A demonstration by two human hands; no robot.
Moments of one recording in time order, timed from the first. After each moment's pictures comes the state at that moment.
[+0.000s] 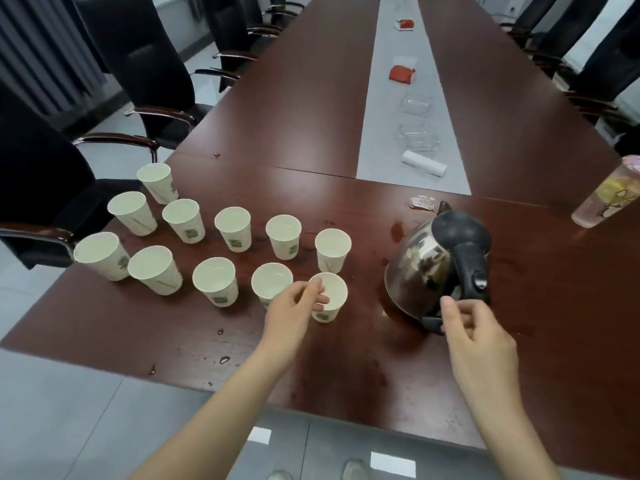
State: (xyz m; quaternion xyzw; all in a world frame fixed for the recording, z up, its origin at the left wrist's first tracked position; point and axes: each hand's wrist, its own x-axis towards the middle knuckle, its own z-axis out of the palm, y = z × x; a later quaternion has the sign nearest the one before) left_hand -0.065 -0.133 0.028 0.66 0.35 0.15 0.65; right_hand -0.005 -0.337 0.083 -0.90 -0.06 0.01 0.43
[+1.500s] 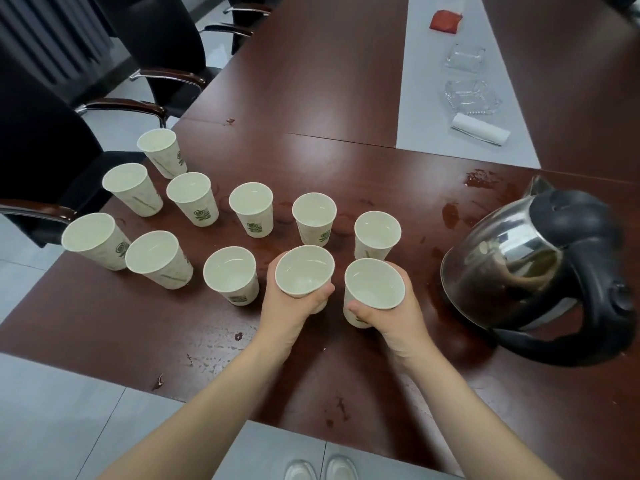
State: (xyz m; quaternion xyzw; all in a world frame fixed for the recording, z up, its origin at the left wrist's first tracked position) left_hand -0.056 -0.056 -0.056 0.63 0.30 0.25 0.67; right_hand 0.026 -0.193 -0.049 -0.66 -0.16 0.24 0.70
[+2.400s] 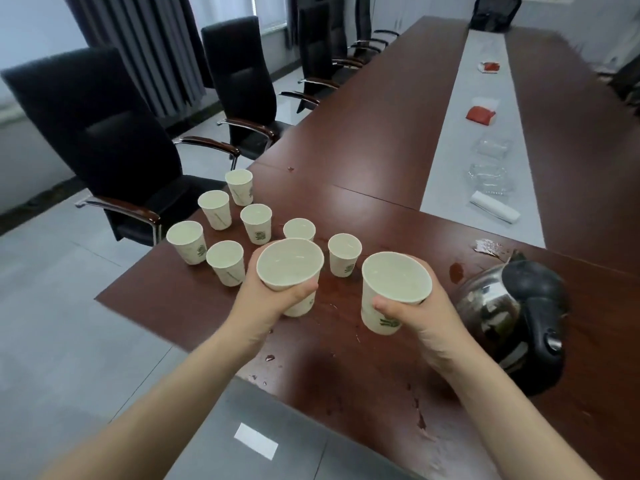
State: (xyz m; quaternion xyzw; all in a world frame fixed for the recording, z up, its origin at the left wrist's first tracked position) left_hand -0.139 -0.060 0.079 0.62 0.27 0.31 0.67; right_hand 0.012 -0.221 0.087 -0.63 -0.29 0.29 0.66
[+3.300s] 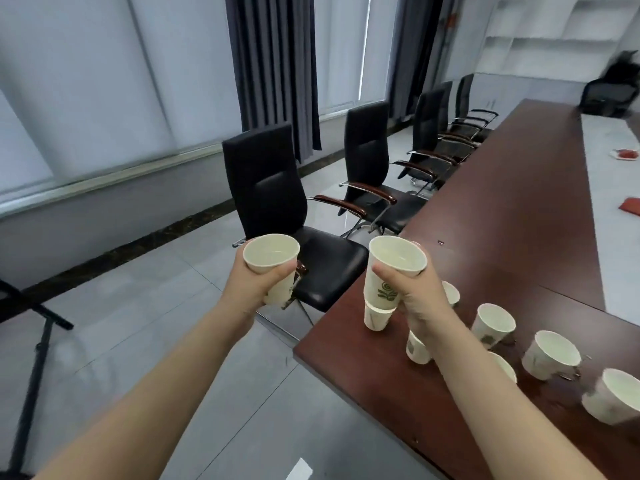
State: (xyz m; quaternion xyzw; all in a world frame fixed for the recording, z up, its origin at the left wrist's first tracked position) left_hand -0.413 0.240 0.136 0.56 0.39 0.42 0.60; right_hand -0.210 0.118 0.146 -0.57 -0.33 0.33 0.68
